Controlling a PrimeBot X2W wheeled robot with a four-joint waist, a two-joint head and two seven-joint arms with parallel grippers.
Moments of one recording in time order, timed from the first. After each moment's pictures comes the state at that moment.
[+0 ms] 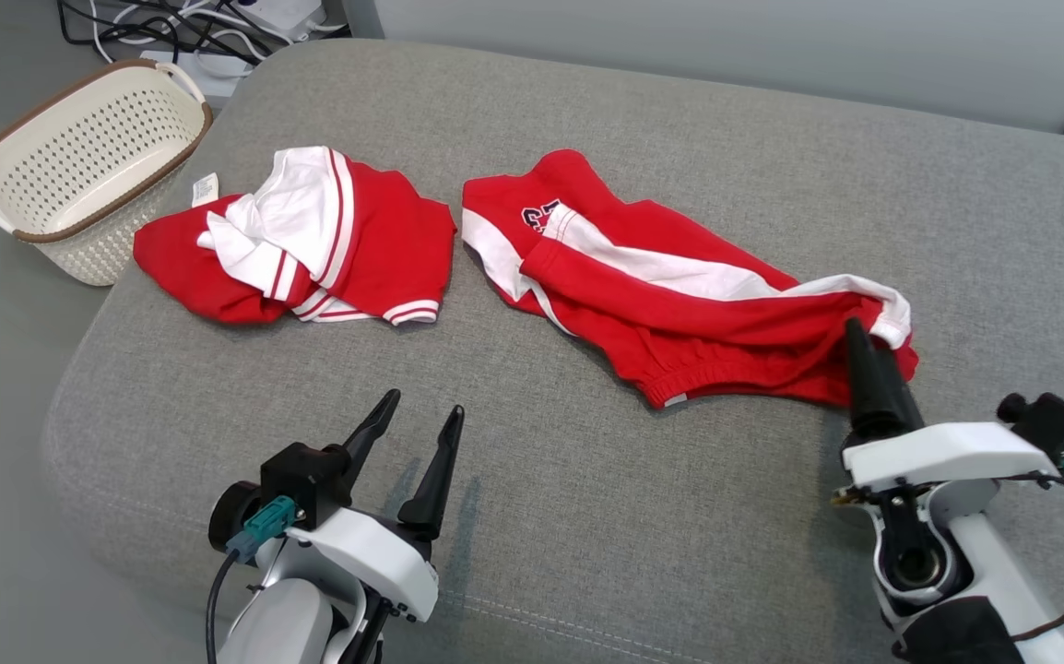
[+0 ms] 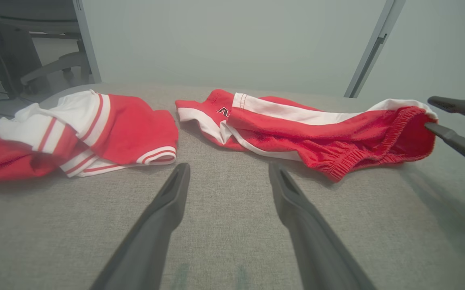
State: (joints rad) left arm -0.29 0.08 -0.35 0.49 -0.35 -0.12 -0.26; right arm -0.42 -0.06 0.20 0.60 1.04 0.12 -0.25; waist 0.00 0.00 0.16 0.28
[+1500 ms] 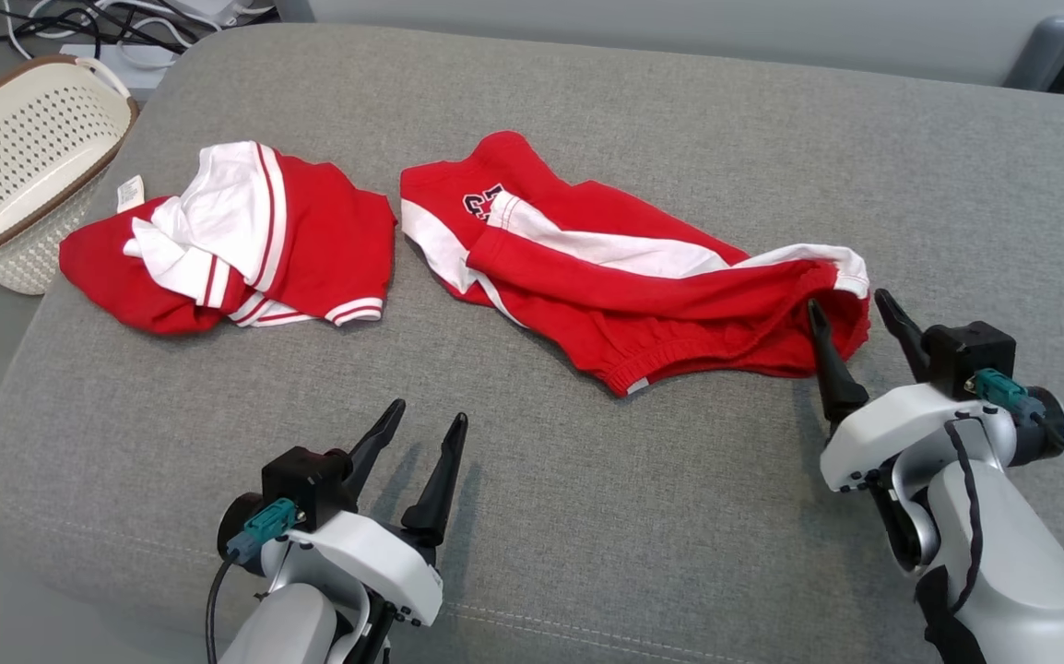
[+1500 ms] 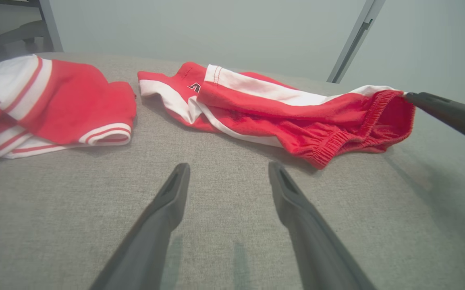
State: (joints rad) left arm -0.30 0.07 -0.38 0.52 -0.41 -0.12 -0.26; right arm -0.54 -0.08 0.15 0.73 0.19 0.12 -0.25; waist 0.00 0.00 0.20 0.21
